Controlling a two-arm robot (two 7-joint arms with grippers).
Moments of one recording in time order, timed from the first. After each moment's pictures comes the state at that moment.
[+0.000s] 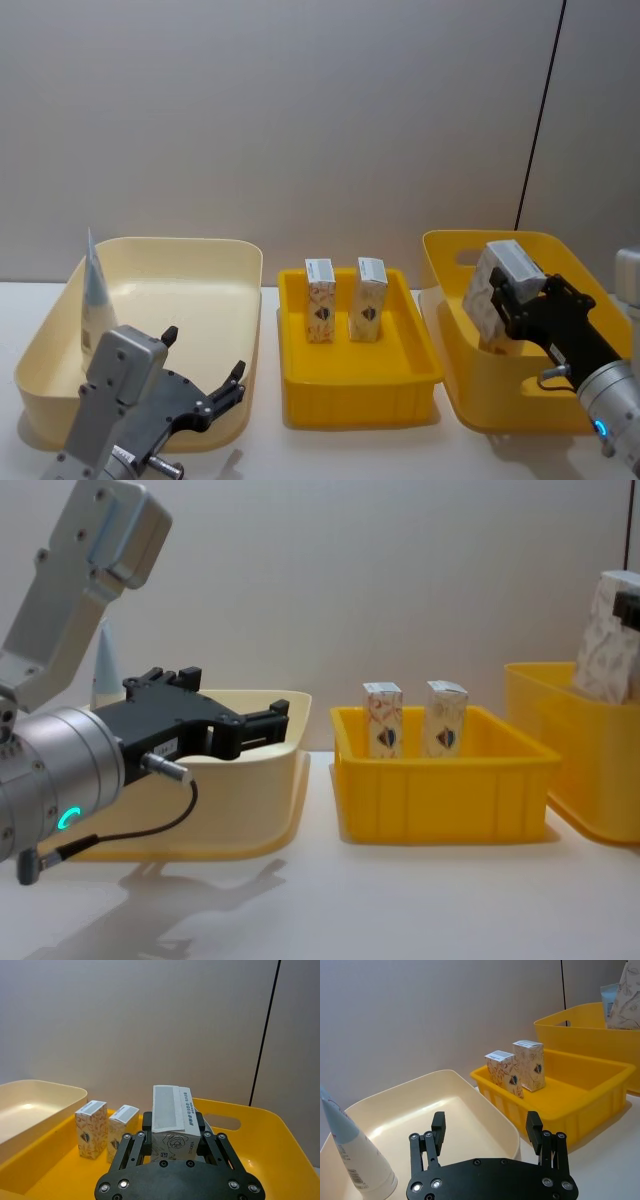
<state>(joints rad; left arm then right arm) -0.24 0.38 0.45 -1.63 -0.20 0.01 -0.01 0.27 0.29 -0.09 -1.53 0.25 0.05 0.21</state>
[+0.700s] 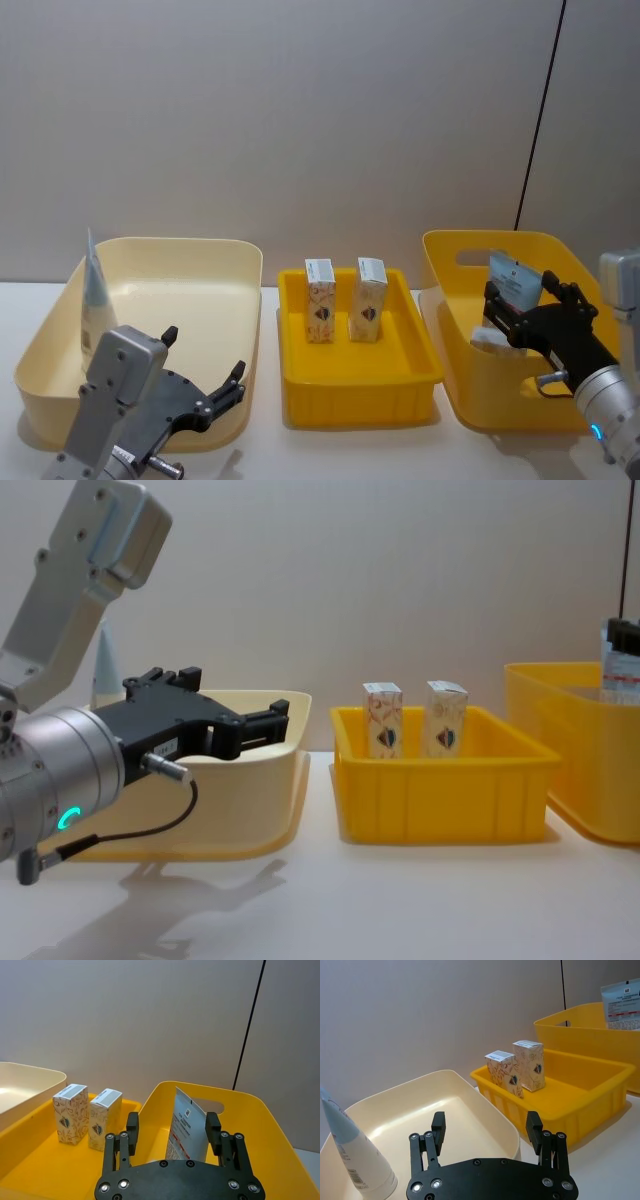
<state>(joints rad) -0.24 0.38 0.45 -1.63 -0.20 0.01 -0.01 0.27 0.28 -0.10 -1.53 0.18 0.11 0.13</state>
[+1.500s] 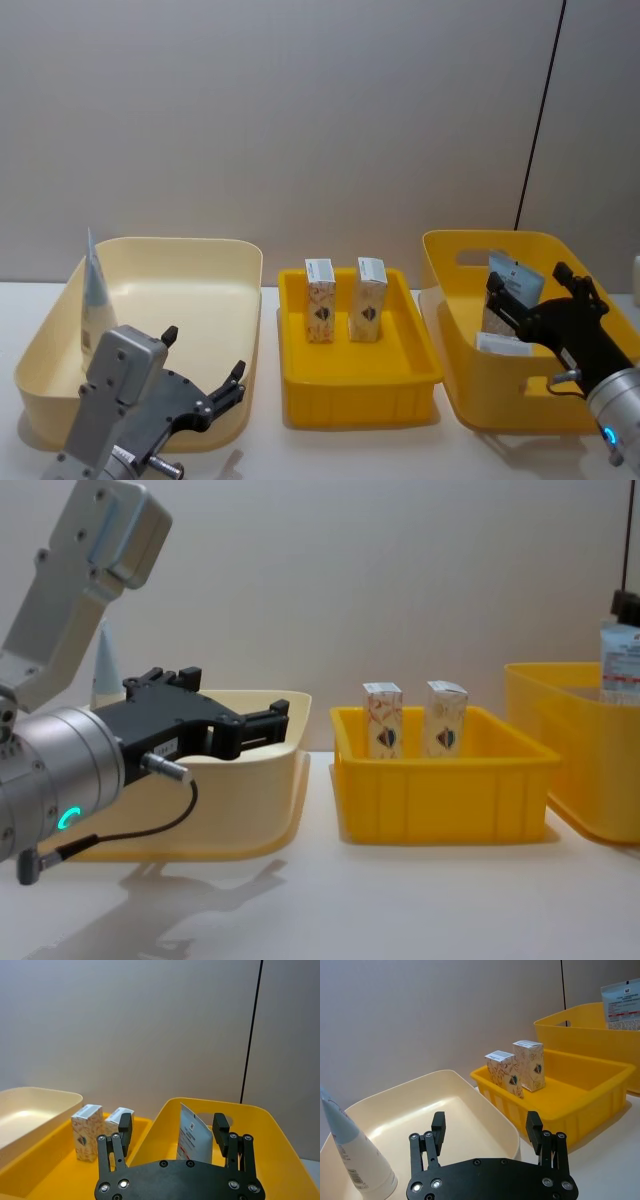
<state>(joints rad) -0.24 0.38 0.45 -1.63 -0.20 0.01 -0.01 0.23 0.26 -0.06 -1.57 0.25 0.05 0.19</state>
